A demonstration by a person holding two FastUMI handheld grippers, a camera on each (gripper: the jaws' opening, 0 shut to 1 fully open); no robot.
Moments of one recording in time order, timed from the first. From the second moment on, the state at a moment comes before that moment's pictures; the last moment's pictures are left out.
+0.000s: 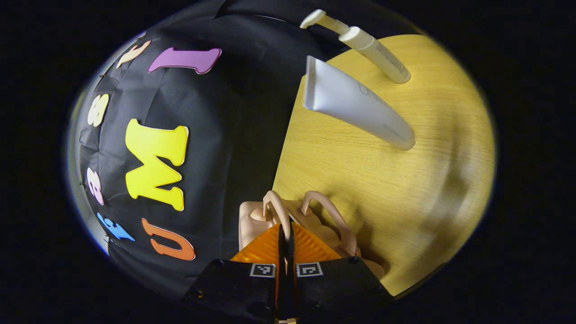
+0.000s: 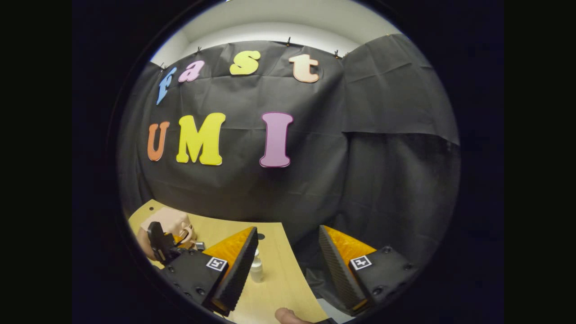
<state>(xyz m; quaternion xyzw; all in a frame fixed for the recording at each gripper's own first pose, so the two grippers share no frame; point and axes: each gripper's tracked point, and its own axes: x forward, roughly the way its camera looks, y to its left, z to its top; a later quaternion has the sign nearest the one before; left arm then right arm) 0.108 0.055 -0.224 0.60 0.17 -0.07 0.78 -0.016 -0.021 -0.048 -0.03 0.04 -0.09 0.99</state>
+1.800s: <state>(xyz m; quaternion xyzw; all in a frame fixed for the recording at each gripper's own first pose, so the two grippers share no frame) 0.111 0.504 -0.139 0.20 0.21 0.08 0.95 0.041 0.166 -0.040 -0.04 0.09 -0.07 0.99</state>
